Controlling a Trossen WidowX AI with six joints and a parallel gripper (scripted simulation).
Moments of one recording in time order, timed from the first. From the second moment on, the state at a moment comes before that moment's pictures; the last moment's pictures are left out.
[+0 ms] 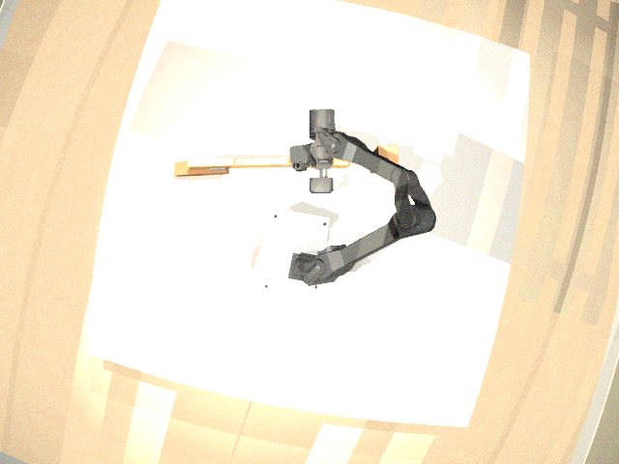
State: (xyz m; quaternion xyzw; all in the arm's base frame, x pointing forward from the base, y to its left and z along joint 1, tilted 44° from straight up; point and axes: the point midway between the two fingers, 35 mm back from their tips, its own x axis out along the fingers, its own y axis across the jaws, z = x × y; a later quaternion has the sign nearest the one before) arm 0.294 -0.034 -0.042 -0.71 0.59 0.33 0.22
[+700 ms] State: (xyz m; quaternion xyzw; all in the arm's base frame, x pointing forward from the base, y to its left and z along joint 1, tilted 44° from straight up) arm 0.291 -0.042 -0.051 -0.71 0.59 0.33 0.22
